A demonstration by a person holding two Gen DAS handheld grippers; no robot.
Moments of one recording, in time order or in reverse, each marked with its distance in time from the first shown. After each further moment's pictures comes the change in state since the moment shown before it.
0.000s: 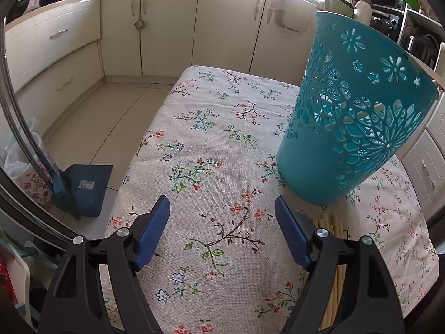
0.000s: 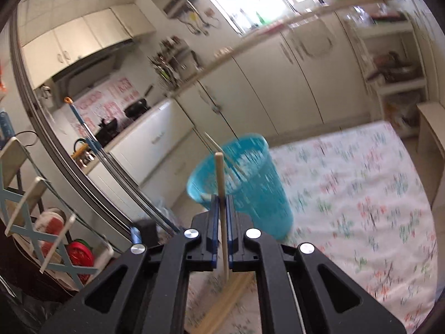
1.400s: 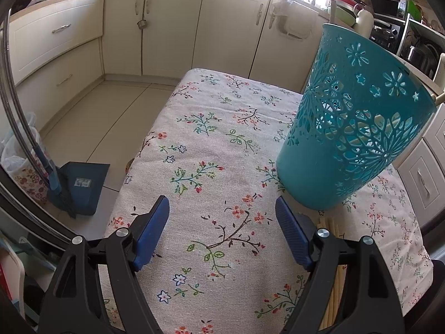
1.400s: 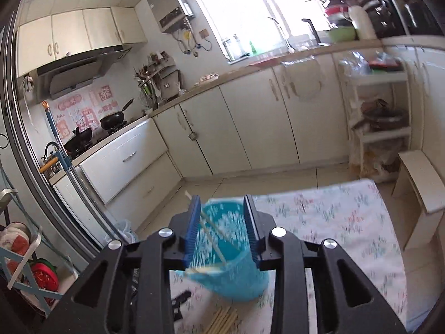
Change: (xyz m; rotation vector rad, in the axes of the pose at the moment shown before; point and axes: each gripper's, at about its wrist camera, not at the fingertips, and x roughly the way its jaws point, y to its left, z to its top) left arm -0.001 0.005 0.002 -0.034 -0.016 -0.022; right arm 0.013 0.006 0.016 -0.050 -0.064 -0.212
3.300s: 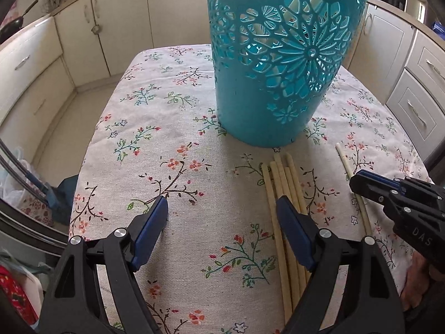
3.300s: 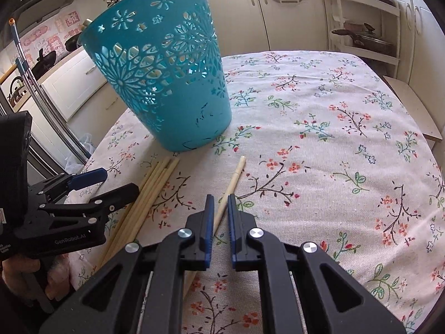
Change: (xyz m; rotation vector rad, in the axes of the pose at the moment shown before) left arm -0.001 -0.057 -0.035 0.262 0.146 -0.016; right arm 0.062 -0.038 -0.151 -0.052 0.361 -0.175
